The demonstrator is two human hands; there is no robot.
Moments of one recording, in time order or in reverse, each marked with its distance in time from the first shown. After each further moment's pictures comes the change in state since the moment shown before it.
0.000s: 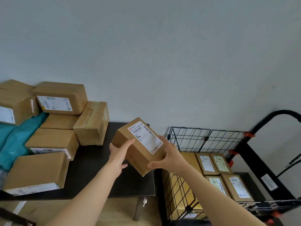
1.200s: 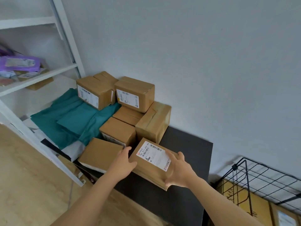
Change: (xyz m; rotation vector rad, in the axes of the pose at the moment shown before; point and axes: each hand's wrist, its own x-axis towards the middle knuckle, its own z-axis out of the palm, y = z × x) left_hand 0.006 0.028 -0.135 0.933 0.387 0.168; right_hand 0.132 -0.057 0.105 -0.544 -0.428 -0.257
